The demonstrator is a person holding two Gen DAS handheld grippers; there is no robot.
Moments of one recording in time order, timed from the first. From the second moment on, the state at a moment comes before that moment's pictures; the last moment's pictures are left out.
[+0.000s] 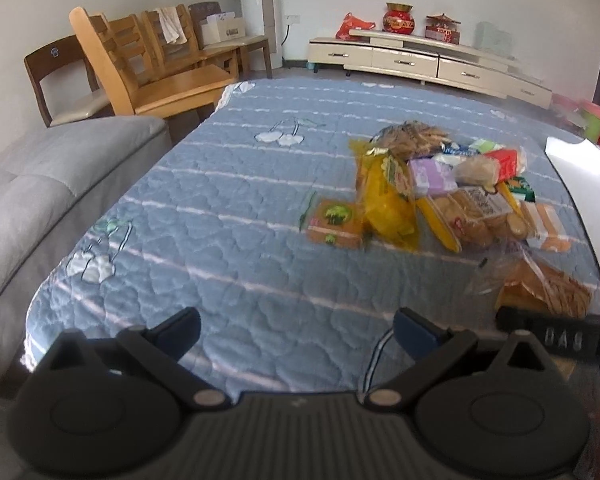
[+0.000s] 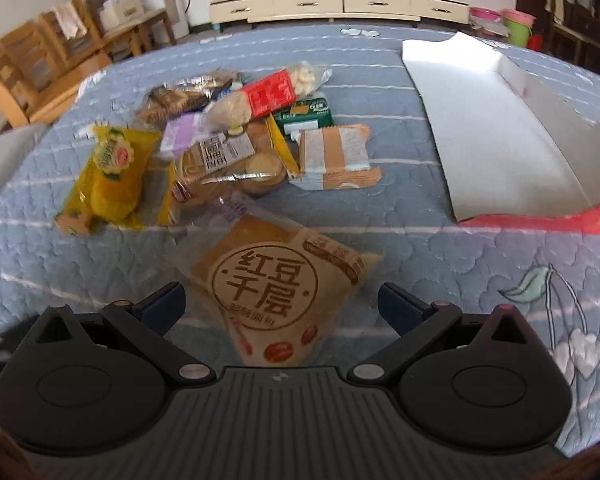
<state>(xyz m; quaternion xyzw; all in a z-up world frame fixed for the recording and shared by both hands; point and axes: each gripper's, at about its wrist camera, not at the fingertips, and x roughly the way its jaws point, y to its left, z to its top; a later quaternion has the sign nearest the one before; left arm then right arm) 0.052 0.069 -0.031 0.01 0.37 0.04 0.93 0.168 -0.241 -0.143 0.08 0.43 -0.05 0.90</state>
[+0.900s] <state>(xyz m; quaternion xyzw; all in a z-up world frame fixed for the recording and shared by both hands) 0.184 0.006 -0.055 0.07 0.37 0.00 0.93 0.130 -0.287 -0.135 0.06 0.36 0.04 0.93</state>
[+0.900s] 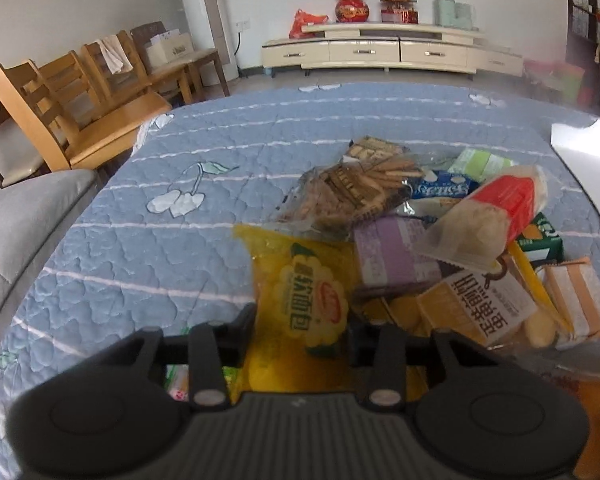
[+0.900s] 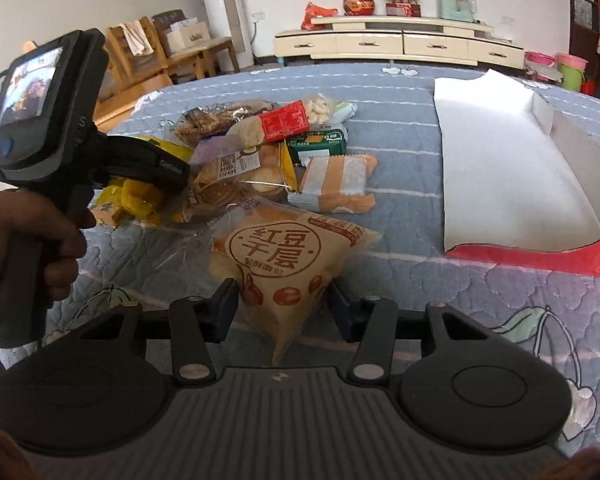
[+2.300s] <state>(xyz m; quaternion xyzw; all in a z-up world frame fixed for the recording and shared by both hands) 0.046 0.038 0.009 -0.02 0.31 -0.03 0.95 0.128 -0.289 -0.071 -0.02 0.35 0.09 0.93</state>
